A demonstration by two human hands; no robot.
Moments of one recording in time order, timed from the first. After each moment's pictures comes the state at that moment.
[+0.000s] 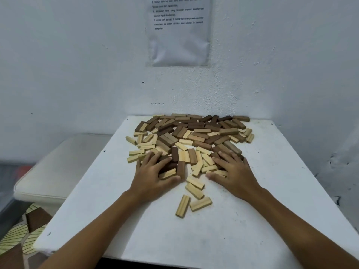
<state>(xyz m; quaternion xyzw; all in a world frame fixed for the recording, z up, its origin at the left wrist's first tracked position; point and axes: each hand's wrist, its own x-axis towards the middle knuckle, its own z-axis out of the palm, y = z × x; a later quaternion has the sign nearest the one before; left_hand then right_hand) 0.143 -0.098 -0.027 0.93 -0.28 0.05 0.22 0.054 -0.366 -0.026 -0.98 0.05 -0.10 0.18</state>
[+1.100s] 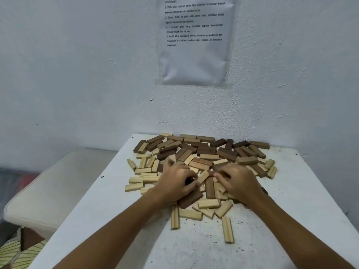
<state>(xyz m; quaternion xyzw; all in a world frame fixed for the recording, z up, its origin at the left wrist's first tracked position) 0.229 -0.171 -0.002 0.90 -0.41 0.10 0.14 0.167 -0.393 -0.016 -0.95 -0.07 -0.27 0.15</state>
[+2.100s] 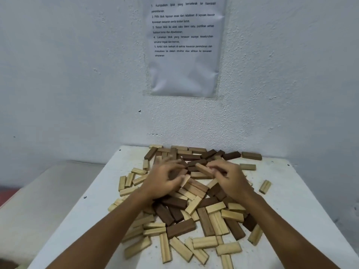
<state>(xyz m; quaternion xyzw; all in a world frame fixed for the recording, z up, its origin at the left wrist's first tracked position) 0.297 -0.175 0.000 0.88 -0.36 0.04 0.31 0.201 -0.403 0.010 -0.88 -0.04 -0.23 0.41</state>
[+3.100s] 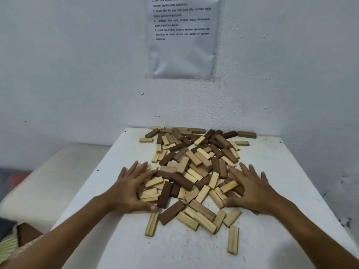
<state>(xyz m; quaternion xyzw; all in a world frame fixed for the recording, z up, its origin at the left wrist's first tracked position) 0.225 -0.051 -0.015 0.92 -0.36 -0.08 0.12 0.091 -0.429 -0.012 -0.98 0.07 0.08 0.14</state>
